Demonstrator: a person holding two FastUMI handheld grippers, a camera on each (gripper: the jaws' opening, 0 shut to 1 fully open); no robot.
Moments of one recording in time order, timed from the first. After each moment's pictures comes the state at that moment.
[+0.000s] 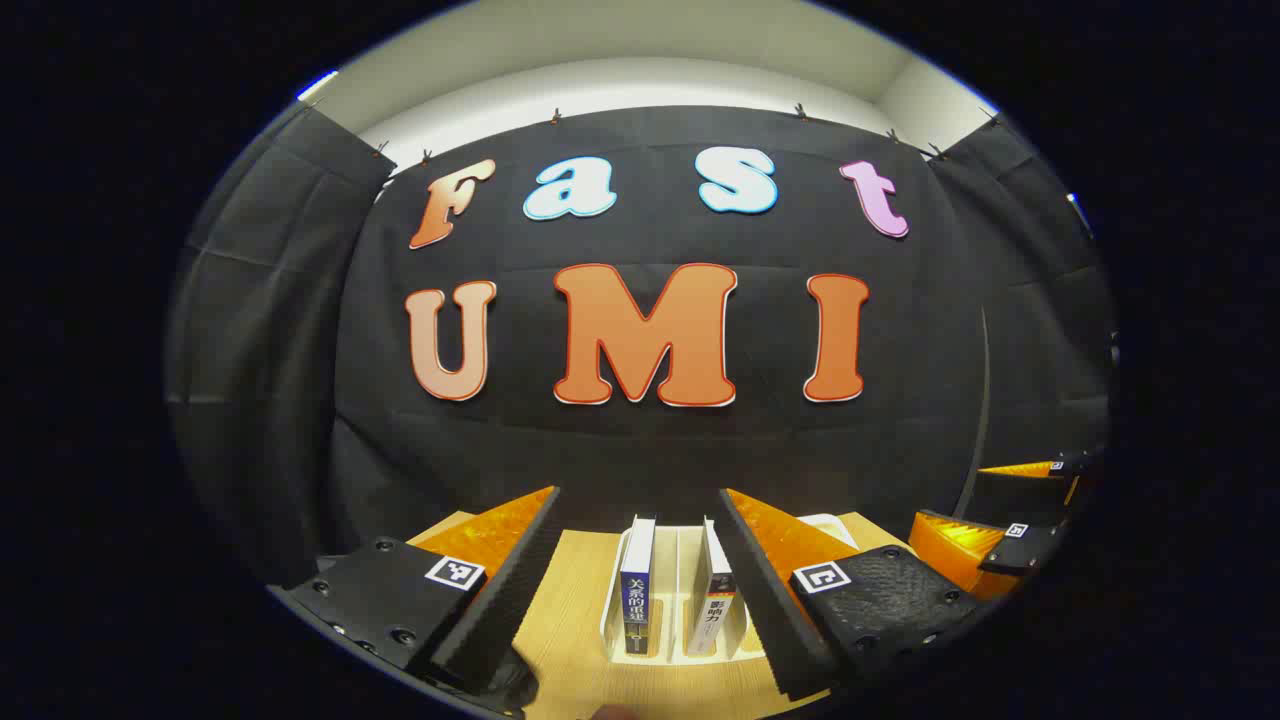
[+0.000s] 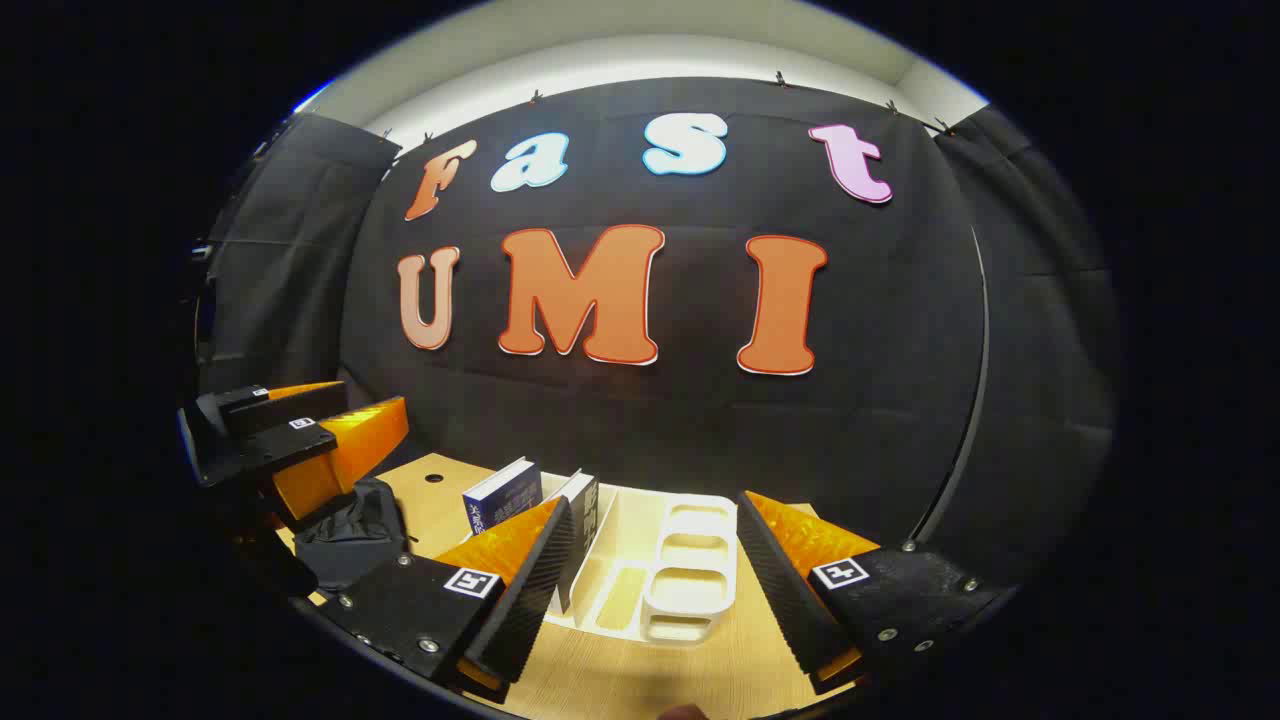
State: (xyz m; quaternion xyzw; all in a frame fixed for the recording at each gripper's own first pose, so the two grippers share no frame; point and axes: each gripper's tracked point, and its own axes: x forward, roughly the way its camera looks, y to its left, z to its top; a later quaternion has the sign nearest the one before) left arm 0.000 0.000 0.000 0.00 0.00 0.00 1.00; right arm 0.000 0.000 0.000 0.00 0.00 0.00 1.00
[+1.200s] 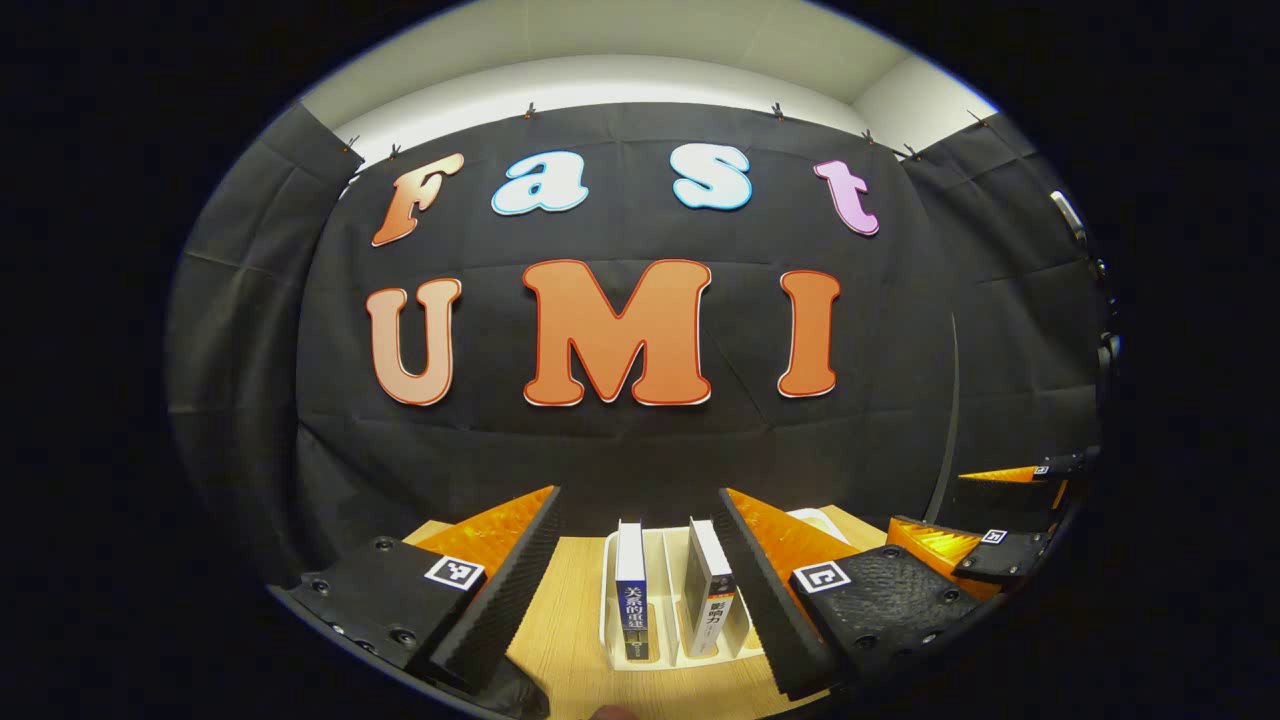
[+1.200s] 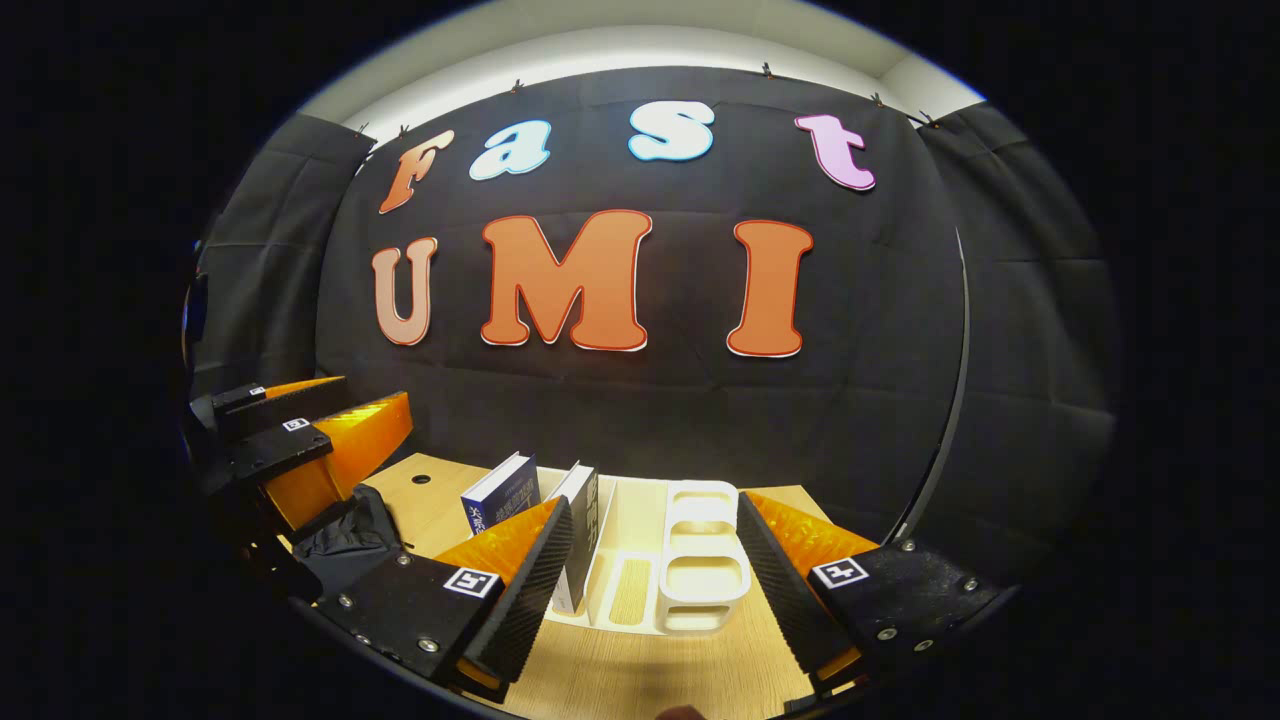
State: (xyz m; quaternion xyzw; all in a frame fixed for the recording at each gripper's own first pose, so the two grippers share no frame) left arm 0.016 0.007 -0.001 0.01 -0.01 -0.05 1.00; right arm 0.003 0.019 -0.008 0.02 0.01 -0.03 1.00
